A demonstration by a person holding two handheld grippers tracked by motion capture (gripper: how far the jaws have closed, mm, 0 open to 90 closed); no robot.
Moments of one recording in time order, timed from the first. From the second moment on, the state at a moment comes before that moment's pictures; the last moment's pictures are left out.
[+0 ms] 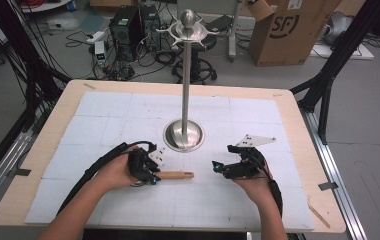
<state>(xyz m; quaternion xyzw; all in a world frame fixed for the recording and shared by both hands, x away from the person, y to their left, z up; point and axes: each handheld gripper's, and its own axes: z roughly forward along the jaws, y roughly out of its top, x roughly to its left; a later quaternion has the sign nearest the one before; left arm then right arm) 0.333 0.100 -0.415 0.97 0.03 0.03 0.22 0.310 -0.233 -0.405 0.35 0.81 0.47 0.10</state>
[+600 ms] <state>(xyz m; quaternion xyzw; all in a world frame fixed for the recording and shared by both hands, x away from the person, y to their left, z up) 0.333 0.137 -0.370 0.93 0.06 0.03 0.36 0.310 -0.233 -0.405 0.35 0.81 0.47 0.10</state>
